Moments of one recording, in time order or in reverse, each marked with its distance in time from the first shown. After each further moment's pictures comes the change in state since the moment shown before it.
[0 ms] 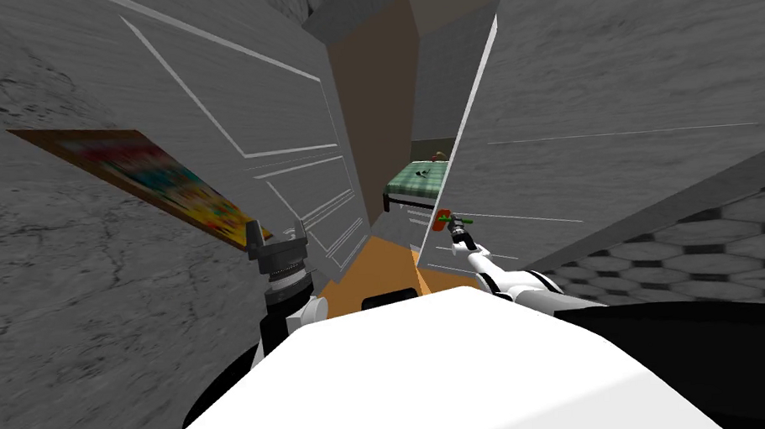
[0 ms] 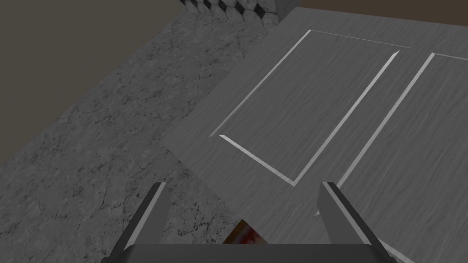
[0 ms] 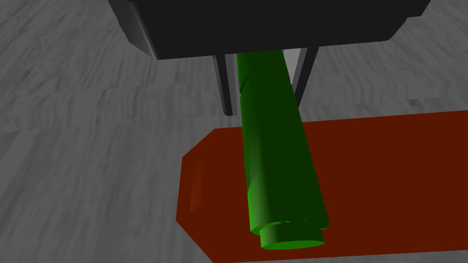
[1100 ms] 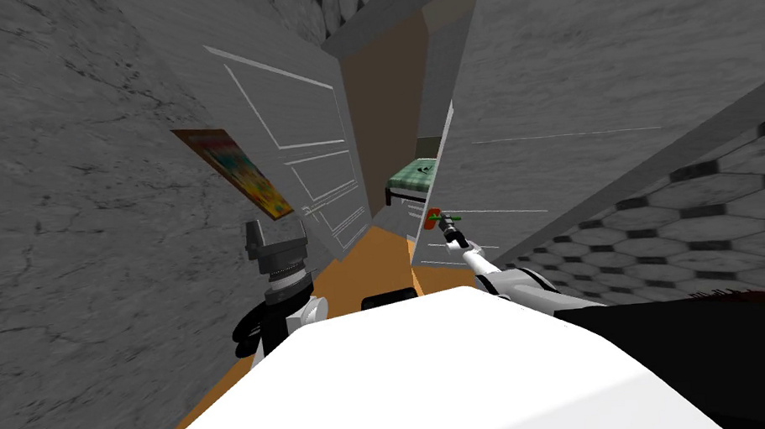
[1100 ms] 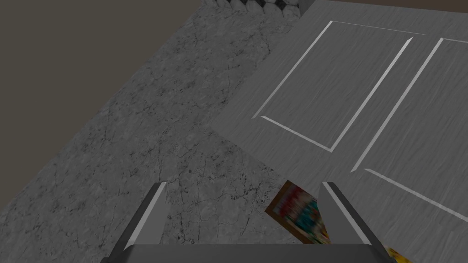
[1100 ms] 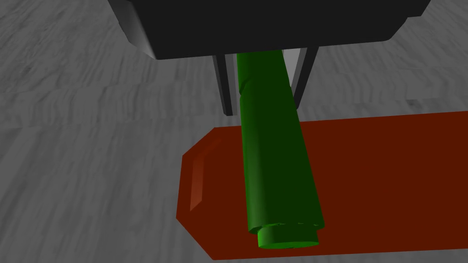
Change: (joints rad) arm -0.007 0.010 0.120 -0.063 0.043 0.005 -0.071
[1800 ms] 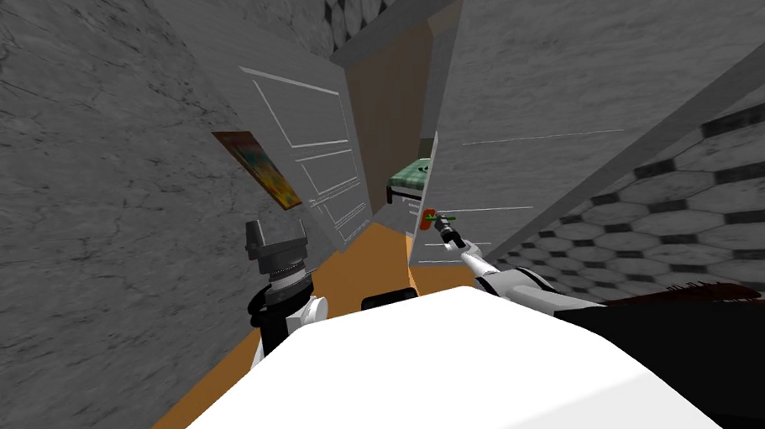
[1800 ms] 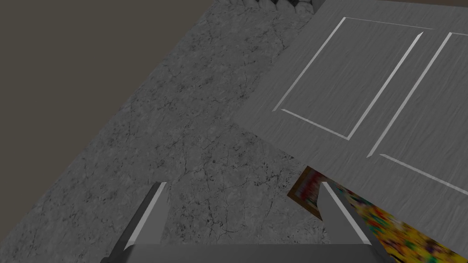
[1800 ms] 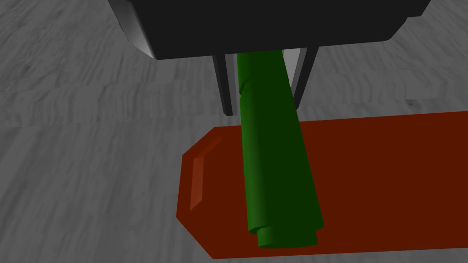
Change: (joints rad) arm 0.007 0.001 0.067 -0.032 0.020 0.003 -0.039
